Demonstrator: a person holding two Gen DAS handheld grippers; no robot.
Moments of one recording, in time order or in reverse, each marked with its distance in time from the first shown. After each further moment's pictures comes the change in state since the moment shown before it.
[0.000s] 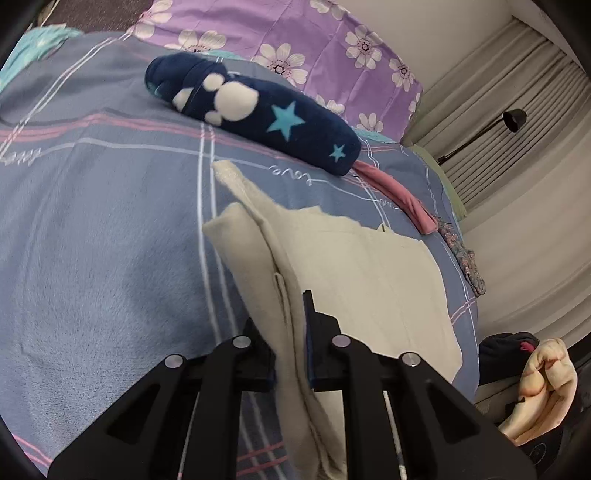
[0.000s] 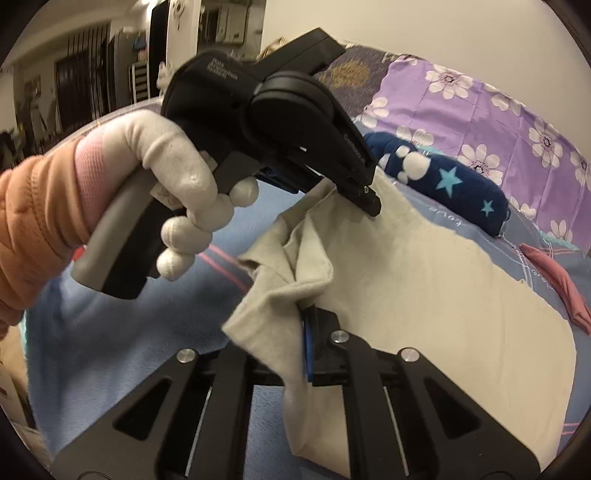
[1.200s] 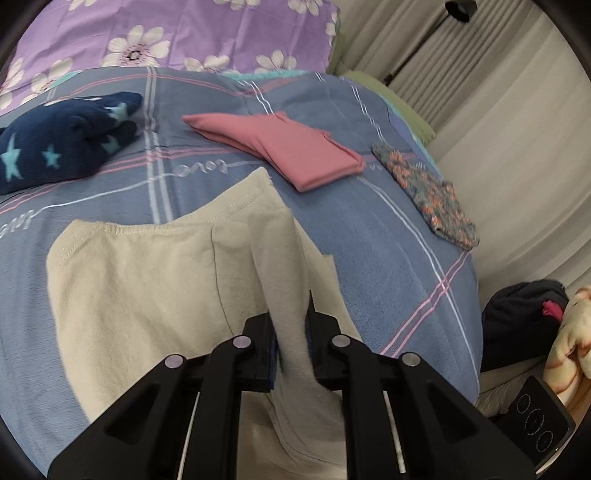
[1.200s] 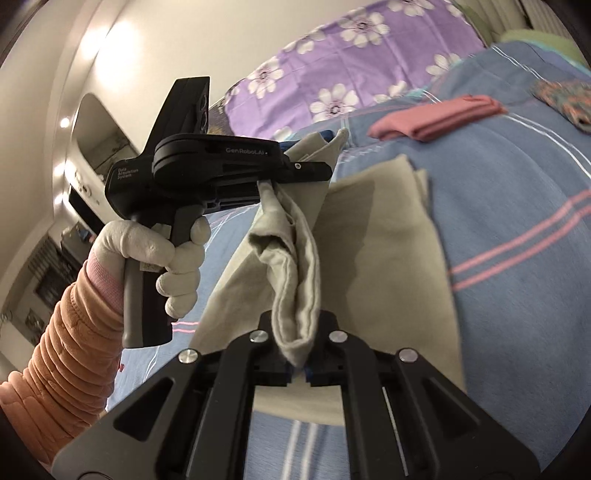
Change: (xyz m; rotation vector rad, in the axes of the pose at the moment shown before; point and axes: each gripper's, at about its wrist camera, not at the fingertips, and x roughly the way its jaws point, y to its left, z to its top) left arm 0.198 -0.279 0.000 0.289 0.158 0.004; right arm -0.147 -0.269 -0.176 0.784 -0.149 0.082
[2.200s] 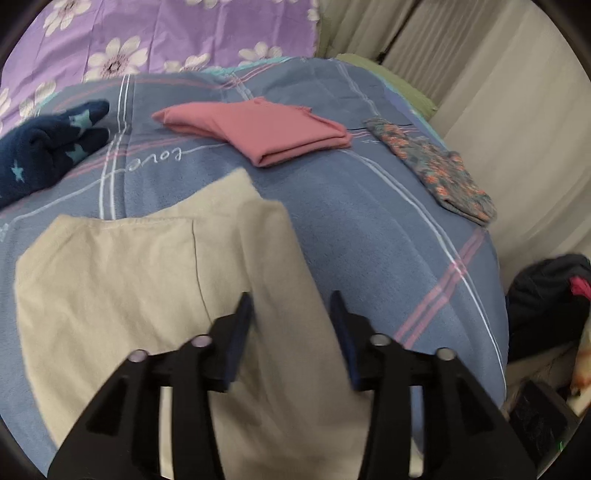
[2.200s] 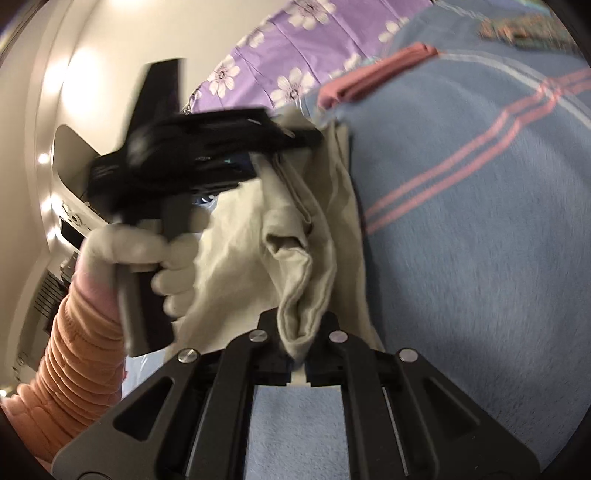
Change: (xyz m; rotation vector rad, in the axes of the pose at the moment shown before) left arm 0.032 -0.051 -0.022 0.100 -0.025 0.073; right arm -0.010 -0.054 -0.026 0.179 0.058 0.005
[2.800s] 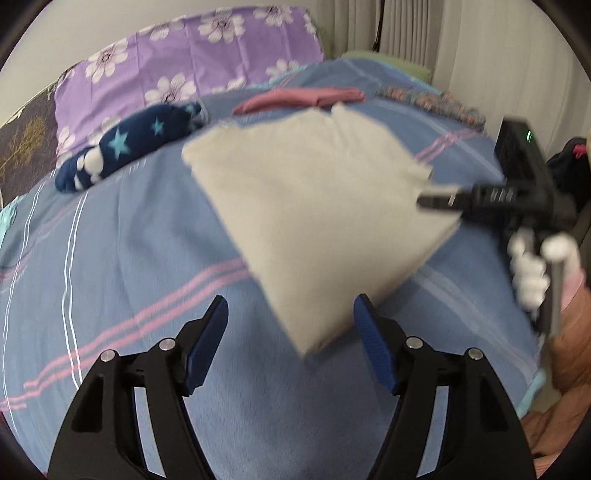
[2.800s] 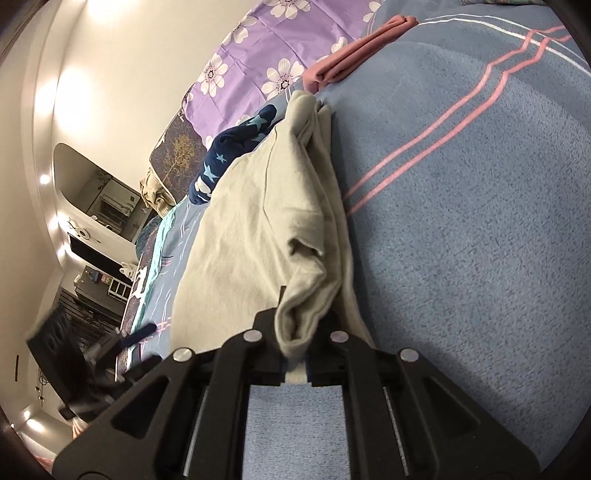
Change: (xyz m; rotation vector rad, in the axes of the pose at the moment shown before) left arm -0.126 0.029 -0.194 0.174 -0.045 0.285; right arm 0.003 -0.022 -0.002 0.072 0.025 0.032
